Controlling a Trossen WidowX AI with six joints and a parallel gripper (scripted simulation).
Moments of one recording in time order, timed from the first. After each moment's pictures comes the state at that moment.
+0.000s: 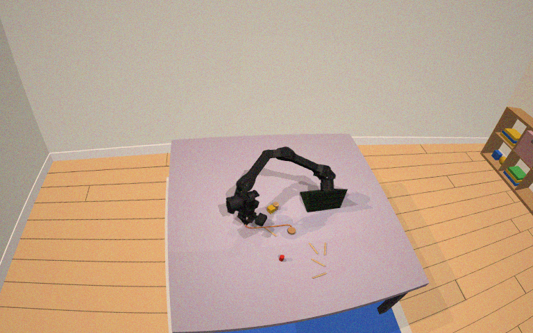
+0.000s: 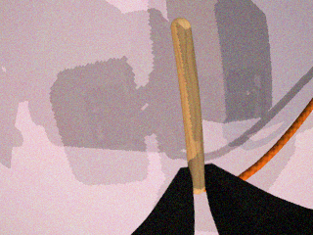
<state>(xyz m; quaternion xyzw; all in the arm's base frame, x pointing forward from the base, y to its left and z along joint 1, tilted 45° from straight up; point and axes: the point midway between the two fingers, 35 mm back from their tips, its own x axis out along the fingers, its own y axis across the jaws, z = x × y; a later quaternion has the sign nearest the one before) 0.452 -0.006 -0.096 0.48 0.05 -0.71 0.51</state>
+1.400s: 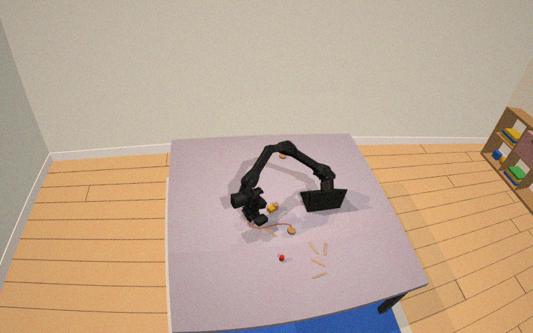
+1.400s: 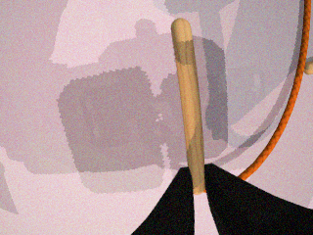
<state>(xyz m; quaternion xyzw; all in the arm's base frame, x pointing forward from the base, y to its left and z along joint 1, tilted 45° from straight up) 0.429 -0.019 -0.086 0.58 -0.11 -0.70 0.40</state>
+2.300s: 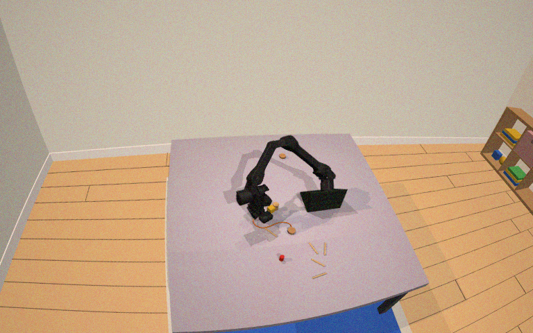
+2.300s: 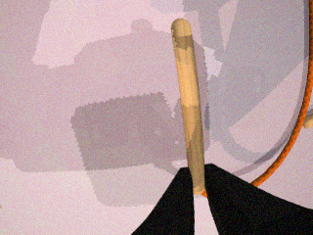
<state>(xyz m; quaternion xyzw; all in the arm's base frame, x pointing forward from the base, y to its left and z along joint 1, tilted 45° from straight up) 0.399 -0.029 -0.077 0.58 -0.11 -0.70 0.40</state>
